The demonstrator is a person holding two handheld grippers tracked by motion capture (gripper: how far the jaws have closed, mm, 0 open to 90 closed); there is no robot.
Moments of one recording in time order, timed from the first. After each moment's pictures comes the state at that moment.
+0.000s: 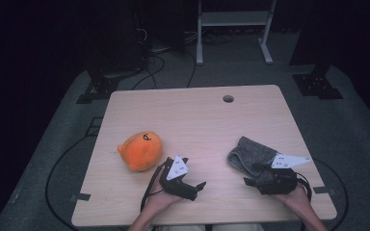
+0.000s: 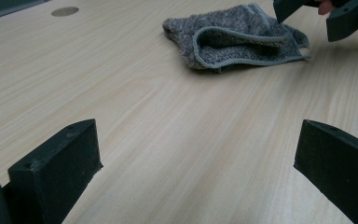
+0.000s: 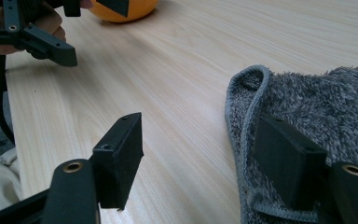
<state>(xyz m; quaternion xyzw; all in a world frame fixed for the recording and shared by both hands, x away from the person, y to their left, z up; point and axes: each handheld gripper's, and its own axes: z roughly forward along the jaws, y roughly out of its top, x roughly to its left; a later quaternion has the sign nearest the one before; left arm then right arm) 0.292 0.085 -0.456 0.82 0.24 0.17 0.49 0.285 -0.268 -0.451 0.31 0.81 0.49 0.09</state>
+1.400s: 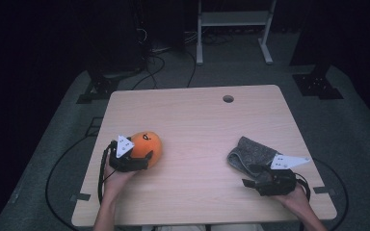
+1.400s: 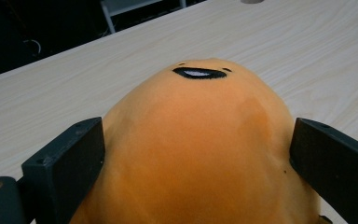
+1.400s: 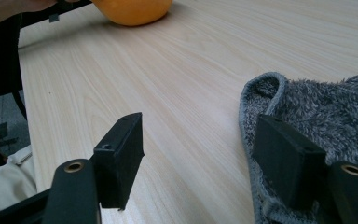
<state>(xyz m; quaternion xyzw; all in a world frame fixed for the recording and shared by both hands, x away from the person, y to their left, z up) 0.341 0.224 -0.438 0.76 0.39 0.31 0.42 0.282 -0.264 -0.449 0.29 0.81 0.50 0.08</state>
